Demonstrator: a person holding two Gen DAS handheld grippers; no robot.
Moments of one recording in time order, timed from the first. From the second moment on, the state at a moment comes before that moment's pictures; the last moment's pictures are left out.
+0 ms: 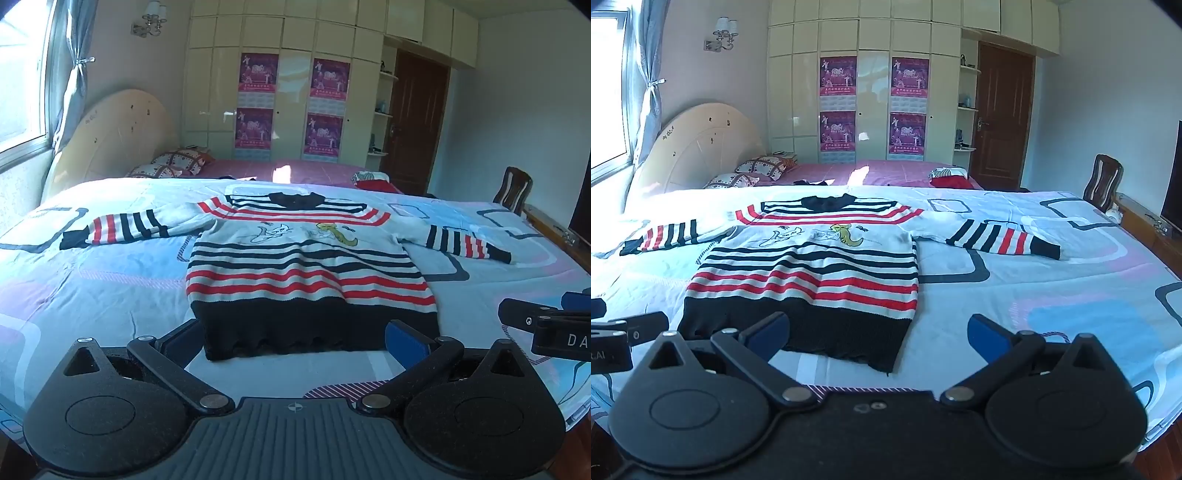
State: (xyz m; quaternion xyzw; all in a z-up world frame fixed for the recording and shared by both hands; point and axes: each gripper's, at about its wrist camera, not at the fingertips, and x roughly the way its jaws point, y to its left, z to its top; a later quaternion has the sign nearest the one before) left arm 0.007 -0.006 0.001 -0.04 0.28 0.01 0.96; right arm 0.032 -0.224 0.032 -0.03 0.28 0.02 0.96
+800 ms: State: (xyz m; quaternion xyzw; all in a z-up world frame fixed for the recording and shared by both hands) left arm 0.009 -0.008 0.006 -0.04 0.27 0.01 0.96; right arm 0.034 -0.224 0.035 -0.03 0.27 0.03 0.96
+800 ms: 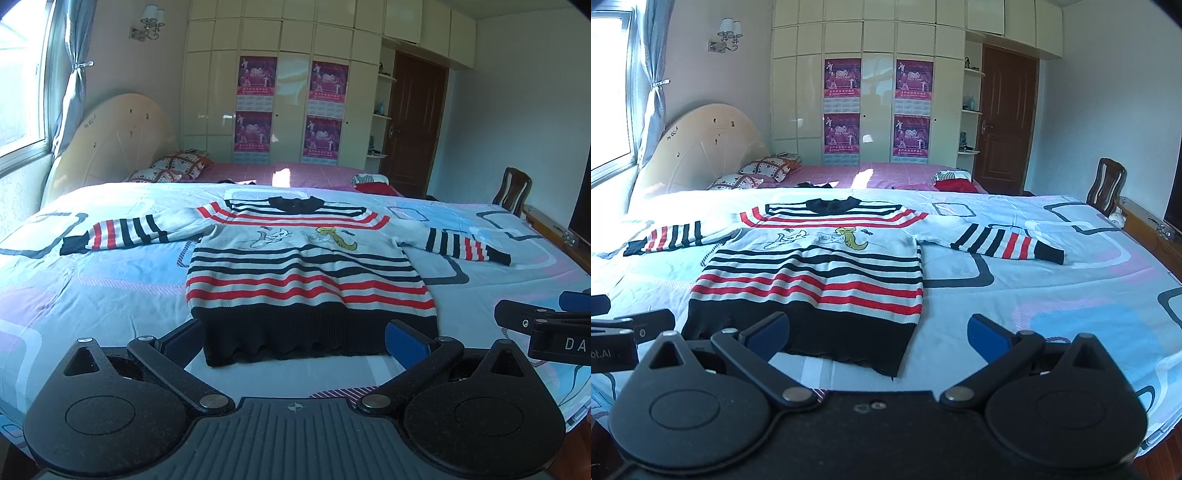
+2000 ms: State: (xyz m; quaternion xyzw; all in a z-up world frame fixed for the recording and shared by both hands) left arm 0.000 -0.001 0.009 -0.04 0.26 0.01 0.96; right arm 0.026 -0.203 0.047 -0.04 0.27 0.03 0.96
